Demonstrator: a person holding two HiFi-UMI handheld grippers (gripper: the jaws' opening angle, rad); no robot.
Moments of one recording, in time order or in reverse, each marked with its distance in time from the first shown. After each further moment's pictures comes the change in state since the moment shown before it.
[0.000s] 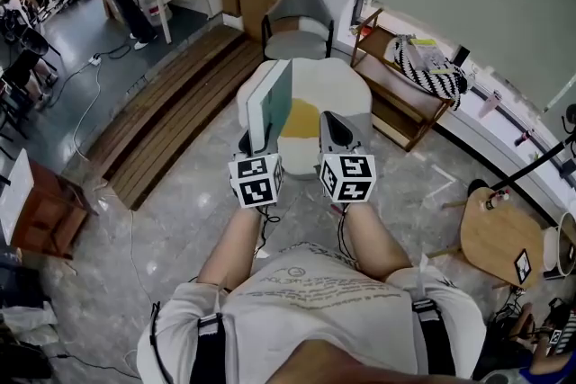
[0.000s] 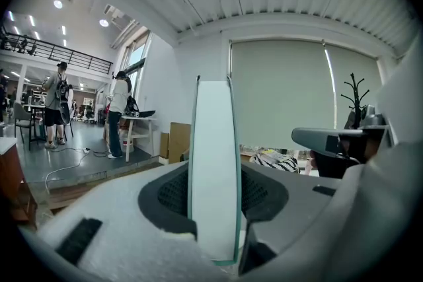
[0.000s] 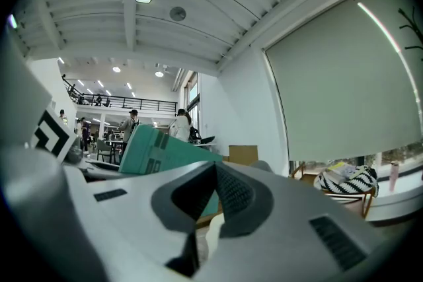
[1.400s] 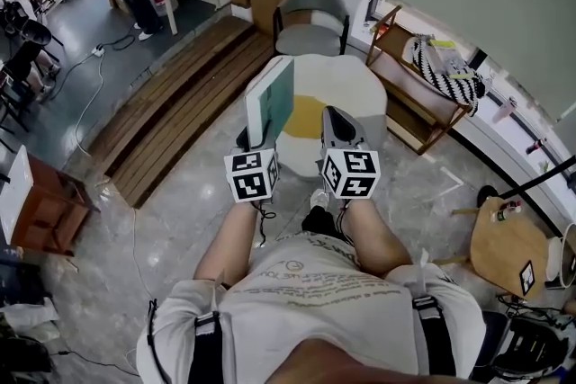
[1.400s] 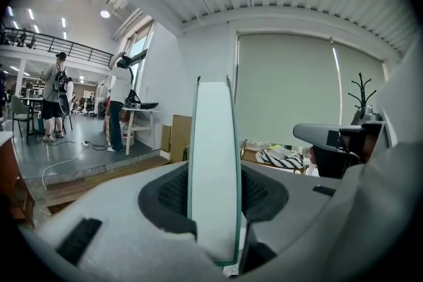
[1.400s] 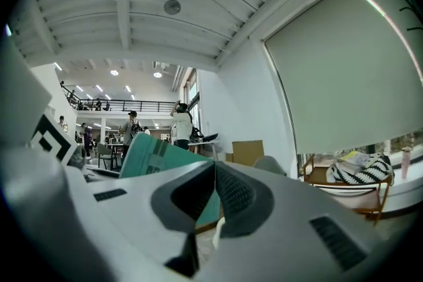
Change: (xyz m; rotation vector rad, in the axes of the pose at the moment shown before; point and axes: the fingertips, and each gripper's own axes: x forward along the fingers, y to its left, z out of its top) left arm 0.056 0.063 -0.023 -0.030 0.052 -0.004; right arm 0.077 0.011 -0.028 0.048 0.009 0.023
